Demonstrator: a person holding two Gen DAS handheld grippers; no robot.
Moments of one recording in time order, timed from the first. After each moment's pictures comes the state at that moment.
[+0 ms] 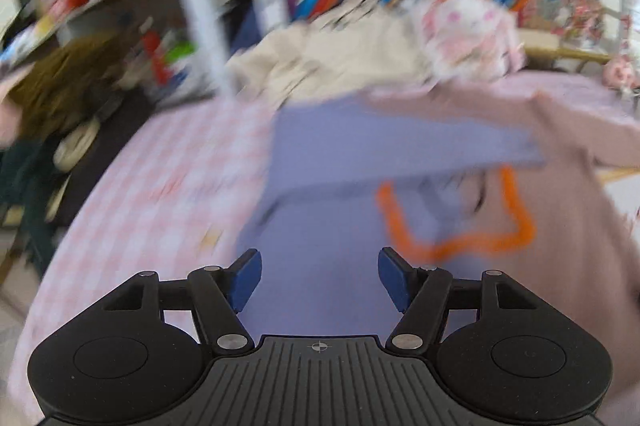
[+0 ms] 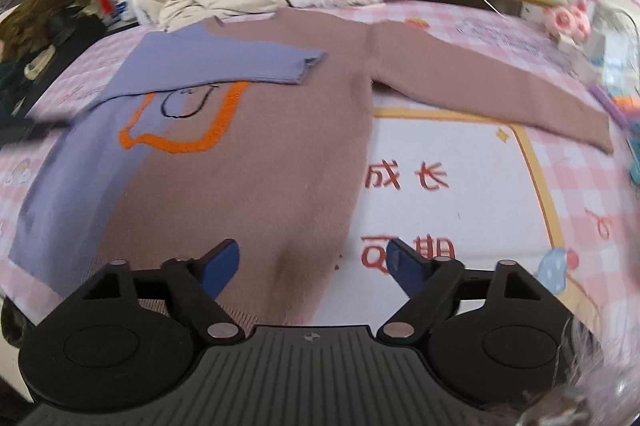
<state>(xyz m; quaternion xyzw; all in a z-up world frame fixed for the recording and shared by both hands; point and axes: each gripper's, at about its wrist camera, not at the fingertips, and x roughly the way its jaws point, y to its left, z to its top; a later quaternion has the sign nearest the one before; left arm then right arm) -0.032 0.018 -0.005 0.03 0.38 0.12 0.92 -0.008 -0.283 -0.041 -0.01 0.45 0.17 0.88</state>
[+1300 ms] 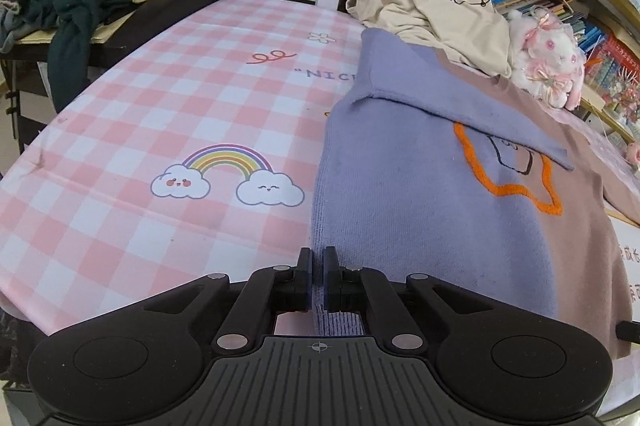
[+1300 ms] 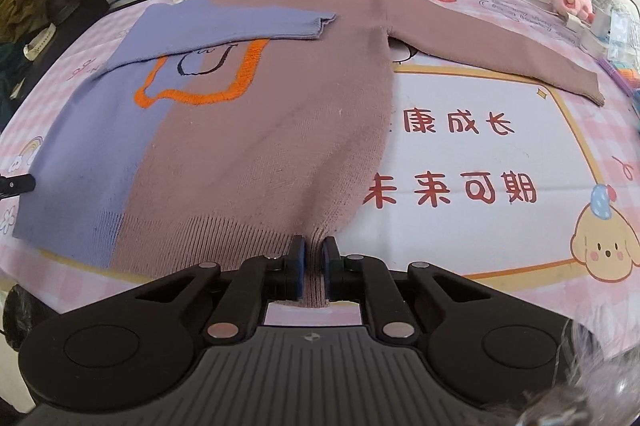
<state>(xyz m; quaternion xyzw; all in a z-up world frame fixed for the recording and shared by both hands) -0.097 0.148 -0.046 -0.15 0.40 0.12 0.89 -0.053 -0.210 -0.052 -0.01 0.47 0.14 0.87</state>
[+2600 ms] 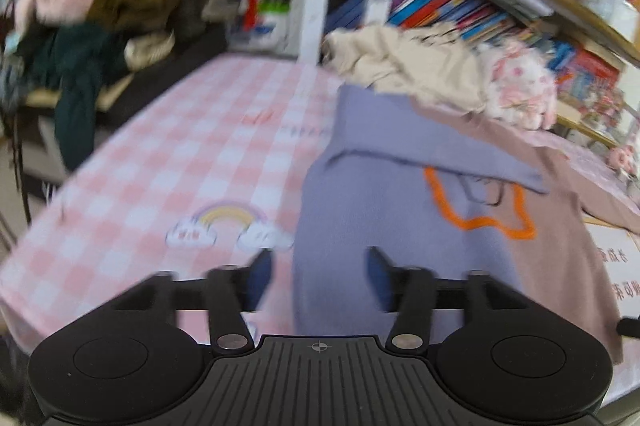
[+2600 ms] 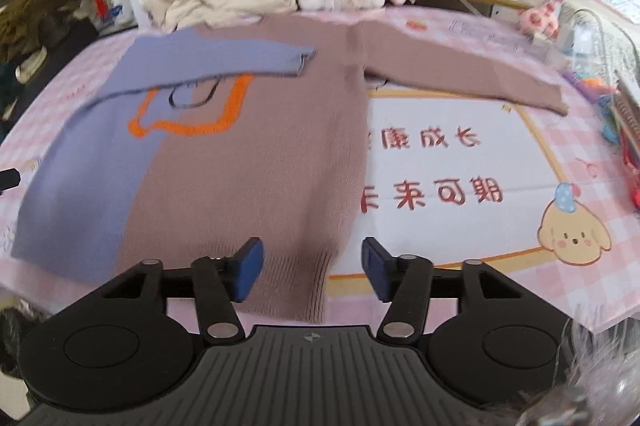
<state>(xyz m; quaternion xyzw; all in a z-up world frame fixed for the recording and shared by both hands) -0.121 0.130 -0.008 -0.09 0.33 0.10 0.93 -0.083 -0.205 -0.029 -0.01 0.42 0.10 0.90</state>
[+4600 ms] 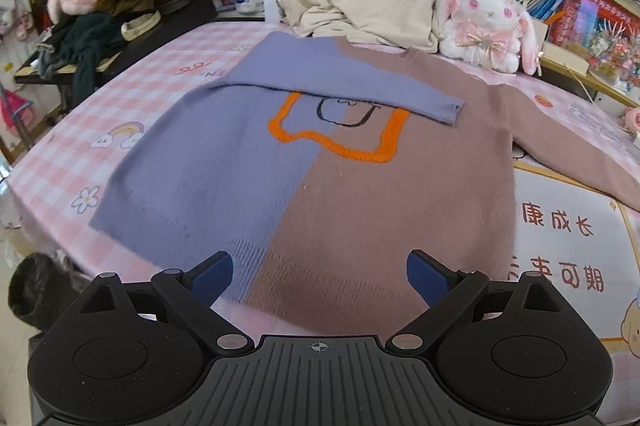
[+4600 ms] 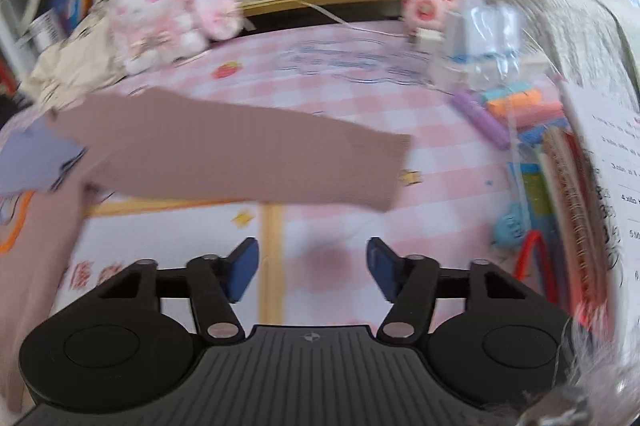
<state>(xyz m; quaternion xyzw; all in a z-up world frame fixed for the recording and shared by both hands) -0.089 -0.114 -0.016 -0.09 0.39 0.23 0.88 0.113 -0.476 -0.048 0.05 0.43 0.09 0.90</state>
